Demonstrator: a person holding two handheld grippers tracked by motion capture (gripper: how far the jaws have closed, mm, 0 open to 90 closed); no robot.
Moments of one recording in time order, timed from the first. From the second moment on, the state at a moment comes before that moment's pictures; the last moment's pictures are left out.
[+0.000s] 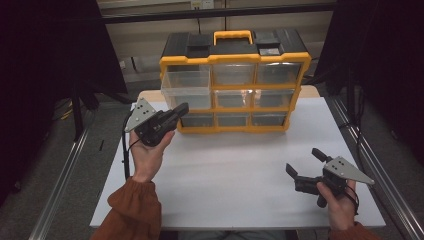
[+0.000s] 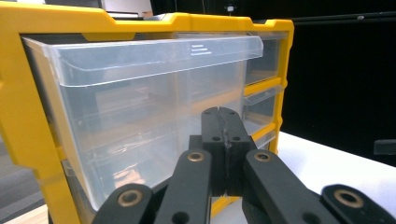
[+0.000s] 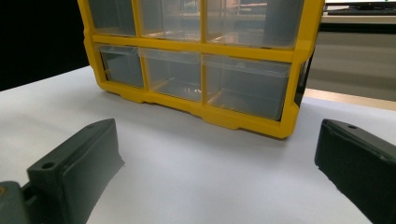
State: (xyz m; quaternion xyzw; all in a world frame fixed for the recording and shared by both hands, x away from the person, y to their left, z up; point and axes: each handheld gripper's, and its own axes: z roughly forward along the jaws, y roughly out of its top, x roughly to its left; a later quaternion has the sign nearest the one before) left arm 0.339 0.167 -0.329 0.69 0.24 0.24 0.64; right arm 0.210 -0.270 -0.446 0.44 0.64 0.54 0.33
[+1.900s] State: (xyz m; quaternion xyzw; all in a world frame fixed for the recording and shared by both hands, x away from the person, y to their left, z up) left arm 0.363 0.159 -0.333 0.68 0.26 0.26 0.63; right arm 0.210 -0.269 -0.446 0.43 0.64 0.53 0.34
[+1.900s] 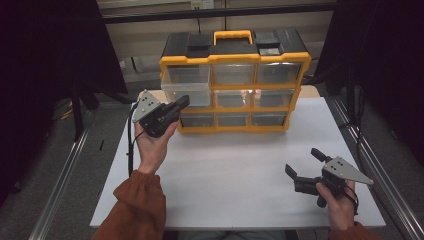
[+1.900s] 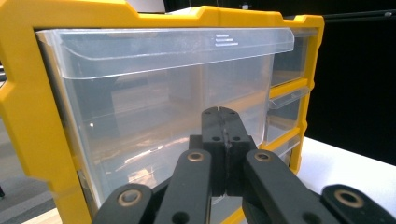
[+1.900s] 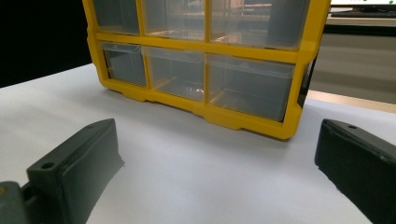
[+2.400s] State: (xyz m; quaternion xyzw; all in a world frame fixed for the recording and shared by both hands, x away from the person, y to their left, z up) left arm 0.368 0.156 -0.332 0.68 0.27 0.26 0.63; right arm 0.210 -0.269 -0.447 0.43 0.64 0.54 0.34
